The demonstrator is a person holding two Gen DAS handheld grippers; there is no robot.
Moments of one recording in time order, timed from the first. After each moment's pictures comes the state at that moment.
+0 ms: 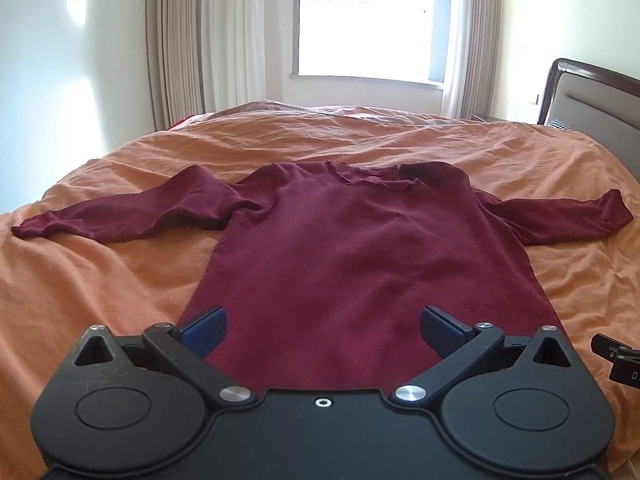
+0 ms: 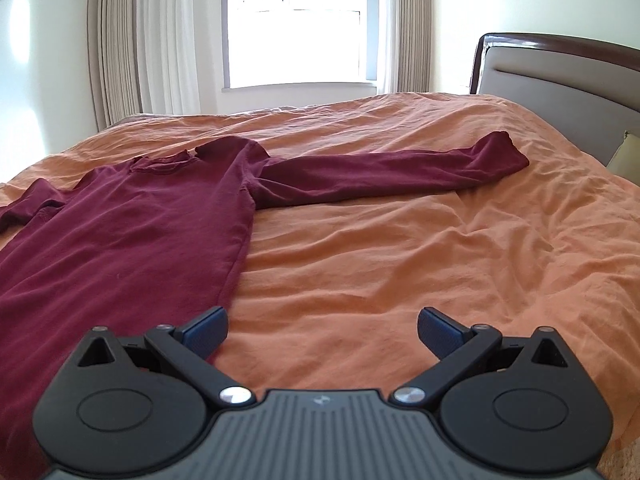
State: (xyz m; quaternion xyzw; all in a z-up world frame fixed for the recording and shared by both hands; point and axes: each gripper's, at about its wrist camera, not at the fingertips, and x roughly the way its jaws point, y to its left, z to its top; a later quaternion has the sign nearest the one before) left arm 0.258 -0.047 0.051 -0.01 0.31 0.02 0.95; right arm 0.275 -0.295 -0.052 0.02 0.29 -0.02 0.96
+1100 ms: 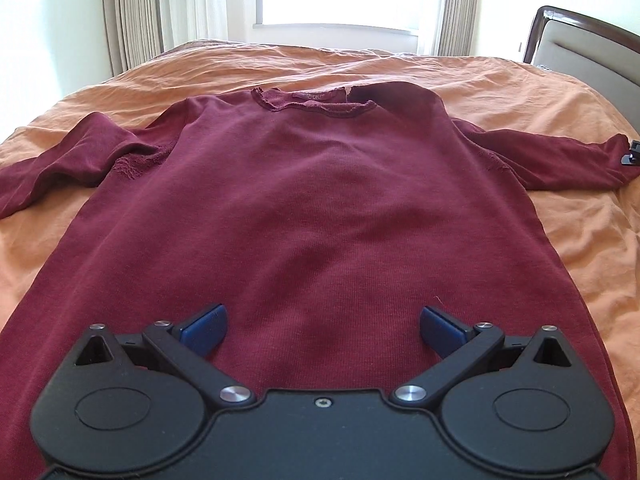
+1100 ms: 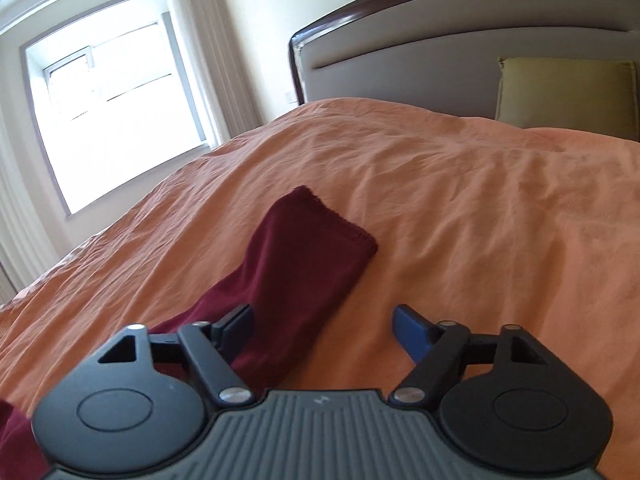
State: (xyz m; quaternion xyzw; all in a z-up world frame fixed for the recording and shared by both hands) left arm 0.346 -0.104 -0.028 -0.01 0.38 -0.01 0.93; right arm 0.510 -0.560 -0.068 0.22 0.20 -0.23 0.93
